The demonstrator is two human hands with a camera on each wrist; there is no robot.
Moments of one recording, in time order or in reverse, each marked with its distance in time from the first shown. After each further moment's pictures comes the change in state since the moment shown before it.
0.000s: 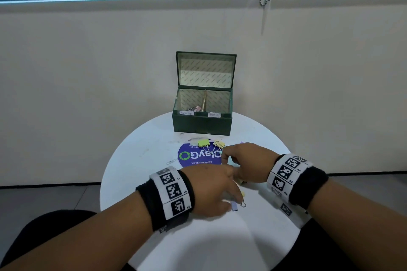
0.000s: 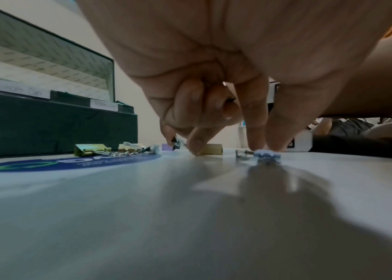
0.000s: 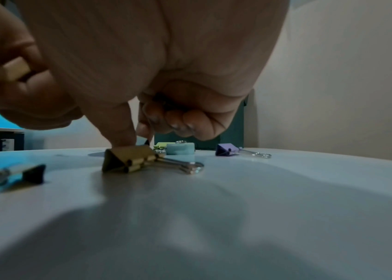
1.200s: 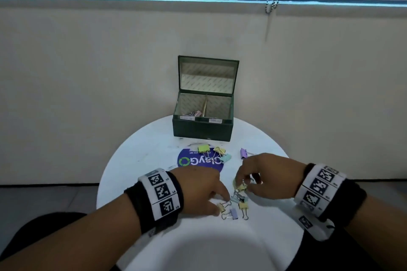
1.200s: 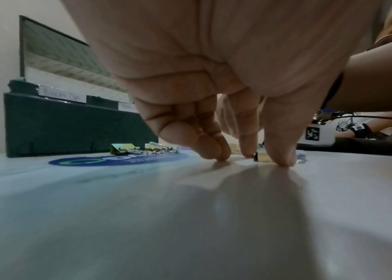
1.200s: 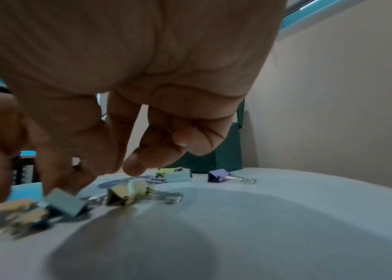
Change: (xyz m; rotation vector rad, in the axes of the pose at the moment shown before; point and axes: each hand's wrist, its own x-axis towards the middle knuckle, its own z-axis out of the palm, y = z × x) left_hand -0.009 -0.022 -0.012 0.039 -0.083 -0.154; right_hand -0.036 0.017 -0.019 0.026 -0.050 -0.145
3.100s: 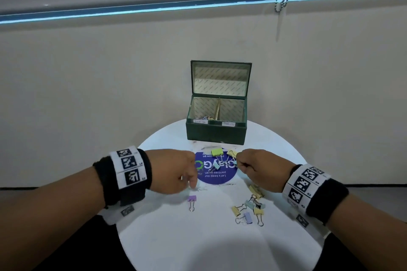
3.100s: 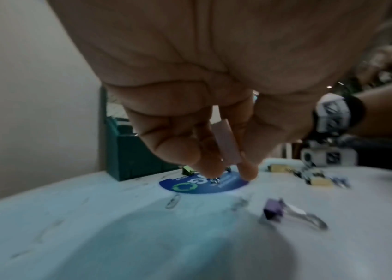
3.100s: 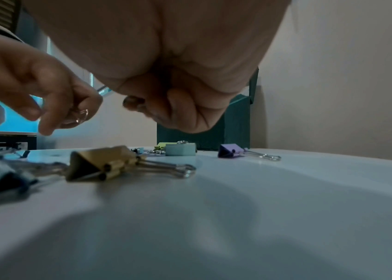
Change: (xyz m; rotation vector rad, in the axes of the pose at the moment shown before) left_hand -0.039 -0.063 -0.035 0.003 -0.090 -0.138; right_hand 0.046 -0.010 0.014 0.031 0.116 0.115
